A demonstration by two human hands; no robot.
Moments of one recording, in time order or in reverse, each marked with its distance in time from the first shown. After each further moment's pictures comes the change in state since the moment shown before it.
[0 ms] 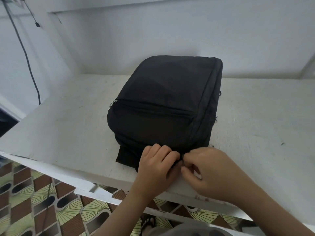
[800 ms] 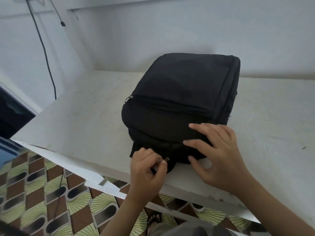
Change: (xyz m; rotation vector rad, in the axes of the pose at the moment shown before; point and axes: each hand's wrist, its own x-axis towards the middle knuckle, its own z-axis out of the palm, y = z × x) left_hand -0.031 -0.015 -0.028 -0.302 0.154 -0.457; right_hand 0.020 0.010 0.025 -0.151 0.435 -0.176
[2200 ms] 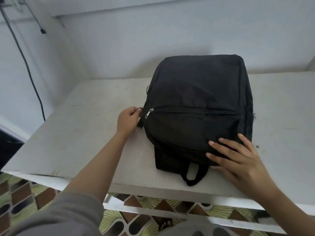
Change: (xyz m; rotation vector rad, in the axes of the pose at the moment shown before) left_hand 0.166 -0.164 -0.029 0.019 -0.261 -0.462; right_hand -0.014 -0.019 0.035 -0.157 0.051 0.007
